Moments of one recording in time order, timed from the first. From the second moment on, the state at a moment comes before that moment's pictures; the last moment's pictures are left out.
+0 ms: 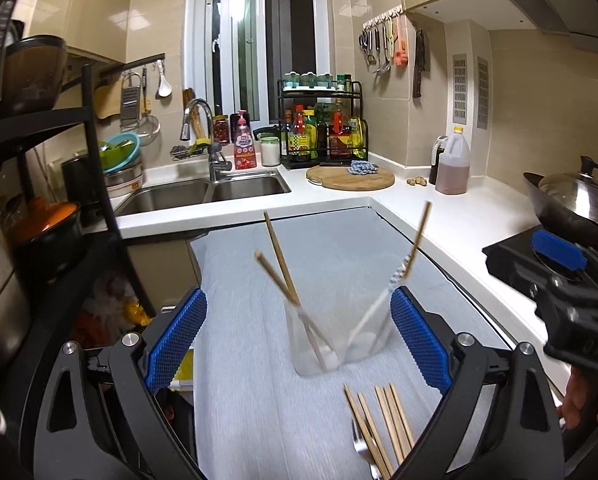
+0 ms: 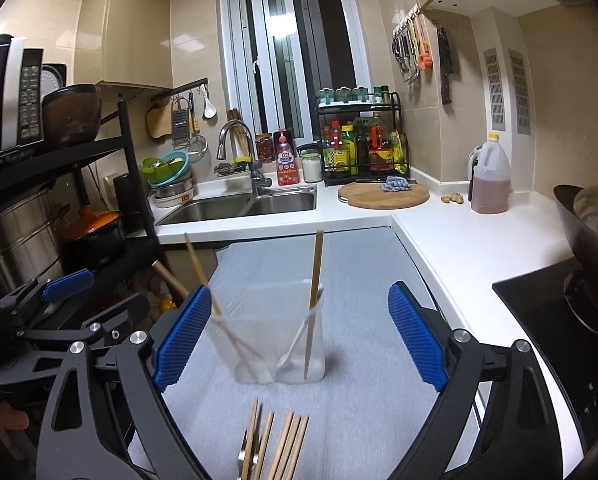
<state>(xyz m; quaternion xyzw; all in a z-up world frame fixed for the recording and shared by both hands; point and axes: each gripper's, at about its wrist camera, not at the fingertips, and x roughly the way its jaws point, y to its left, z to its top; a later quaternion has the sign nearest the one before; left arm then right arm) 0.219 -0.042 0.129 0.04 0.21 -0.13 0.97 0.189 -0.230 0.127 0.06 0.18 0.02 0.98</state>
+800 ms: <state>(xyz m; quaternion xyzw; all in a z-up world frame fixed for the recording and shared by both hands) 0.069 -0.022 0.038 0.01 0.24 -0.12 0.96 0.024 -0.200 0.027 0.03 0.20 0.01 0.98</state>
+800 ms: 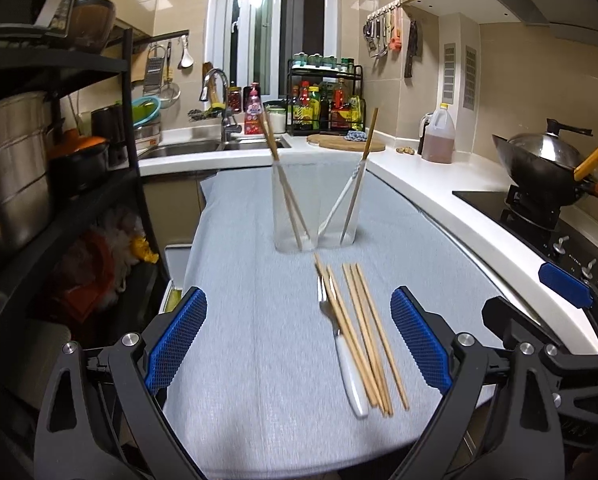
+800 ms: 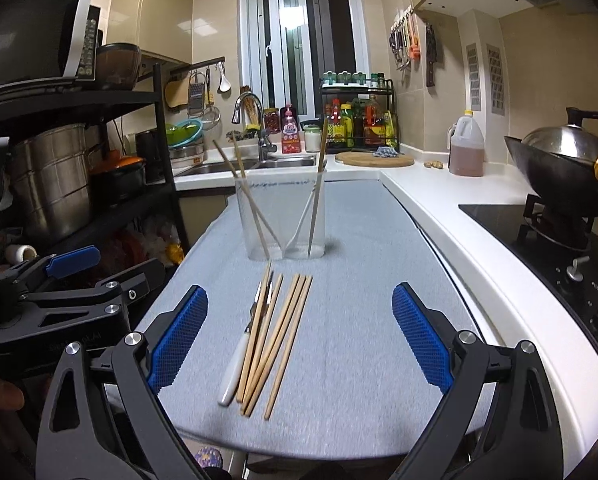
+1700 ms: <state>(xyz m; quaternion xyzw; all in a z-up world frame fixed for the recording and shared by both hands) 0.066 -0.010 -0.035 0.00 0.29 -0.08 0.95 0.042 -0.193 -0.055 0.00 0.28 0.01 0.96</state>
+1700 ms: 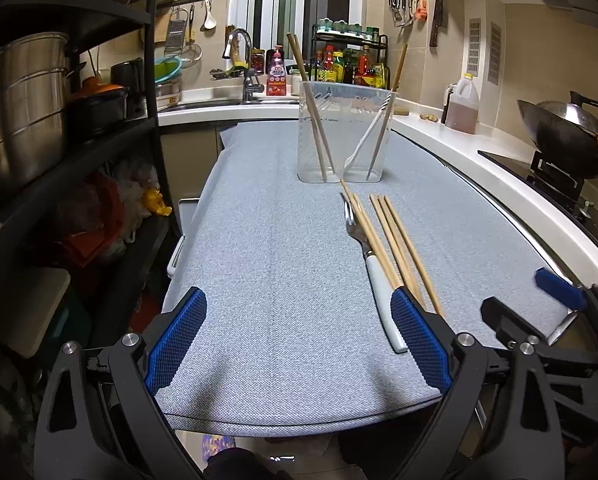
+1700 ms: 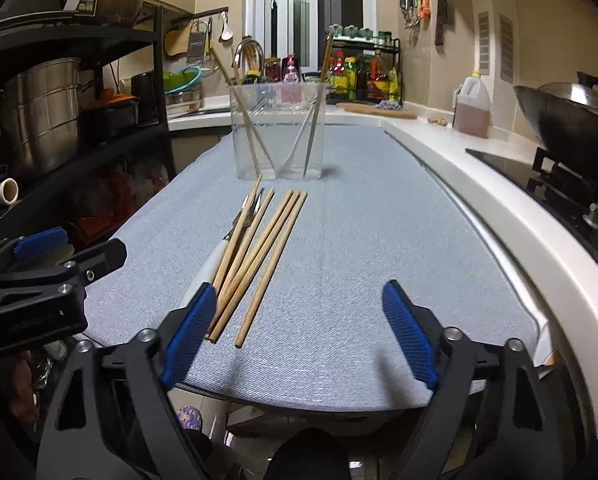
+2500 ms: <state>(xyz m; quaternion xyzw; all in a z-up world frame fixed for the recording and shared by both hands) 0.076 -0.016 -0.051 0.00 0.30 -0.10 0.95 0.061 -0.182 -0.097 0.01 0.25 0.04 0.97</state>
